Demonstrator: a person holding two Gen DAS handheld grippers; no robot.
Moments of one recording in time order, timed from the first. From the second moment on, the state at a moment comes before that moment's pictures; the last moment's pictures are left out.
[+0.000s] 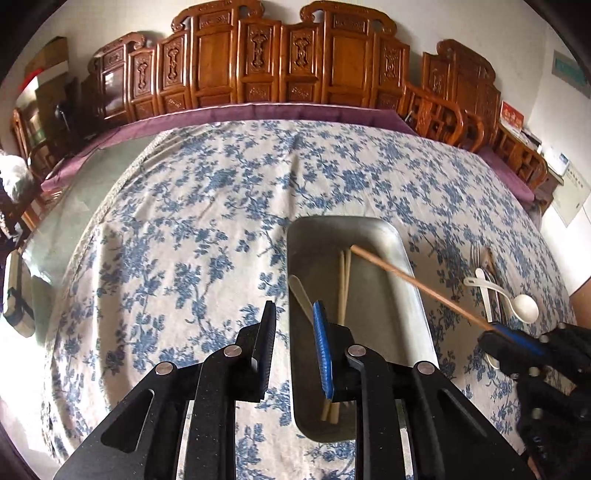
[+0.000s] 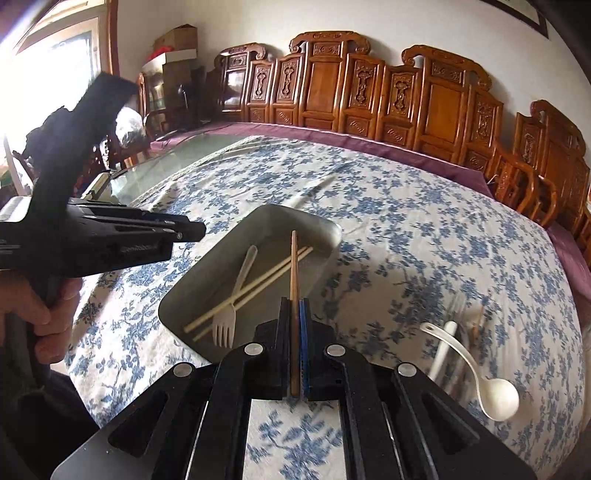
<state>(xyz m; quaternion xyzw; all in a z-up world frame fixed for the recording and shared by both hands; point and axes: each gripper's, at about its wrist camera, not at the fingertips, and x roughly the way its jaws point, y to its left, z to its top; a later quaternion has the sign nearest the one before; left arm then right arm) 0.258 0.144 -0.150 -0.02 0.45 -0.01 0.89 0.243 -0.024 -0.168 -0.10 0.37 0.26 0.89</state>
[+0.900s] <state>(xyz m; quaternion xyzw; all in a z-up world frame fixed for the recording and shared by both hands) 0.264 0.154 -0.151 -0.03 0.45 0.00 0.89 0.270 0.022 -0.221 -0.05 0.44 0.29 0.85</state>
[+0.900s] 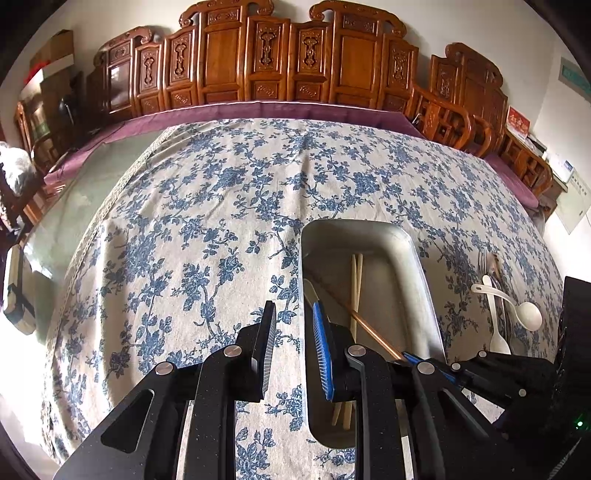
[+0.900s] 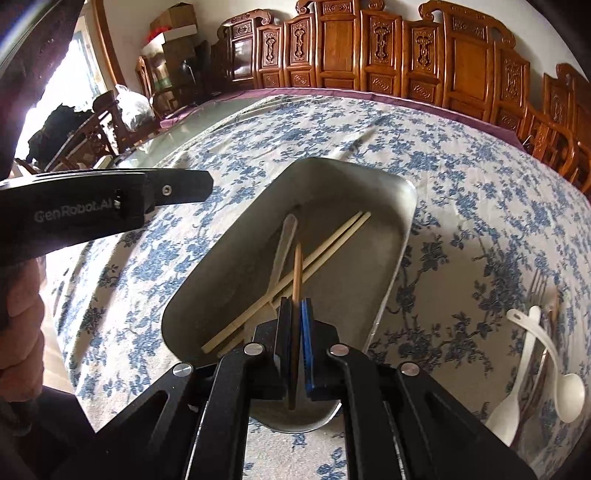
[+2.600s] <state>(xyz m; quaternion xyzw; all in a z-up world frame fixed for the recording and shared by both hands) 0.240 -0.046 -0.180 0.09 0.44 -0.14 0.88 0.287 -0.278 -0.249 -0.01 0.44 0.13 0.89</state>
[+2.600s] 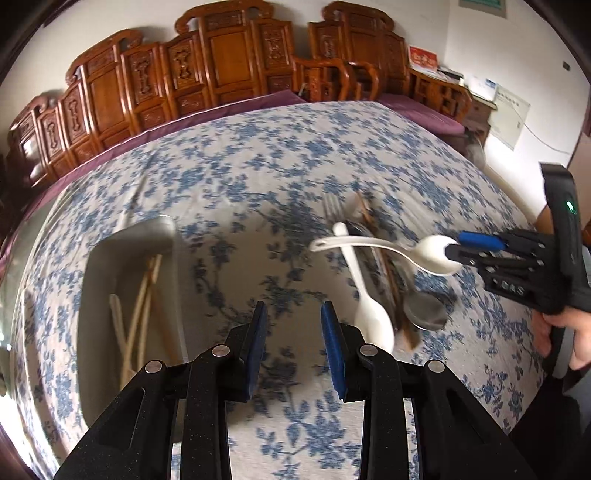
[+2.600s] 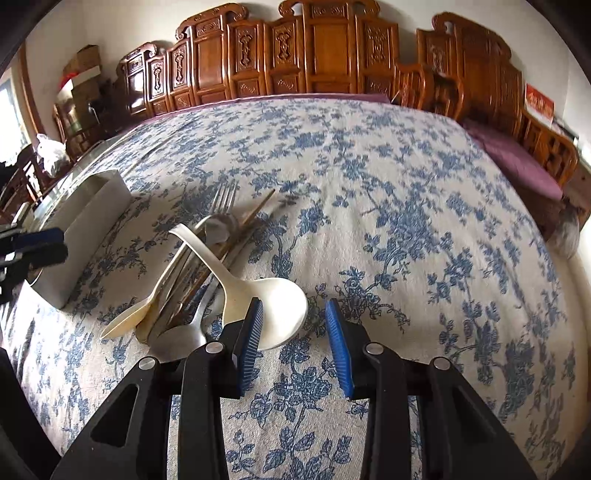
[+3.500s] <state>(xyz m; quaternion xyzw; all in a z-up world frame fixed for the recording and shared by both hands) 0.231 -0.077 -0.206 0.09 0.46 -0.17 0.87 0.292 -0.293 -0.249 0.06 0.44 0.11 0.89</state>
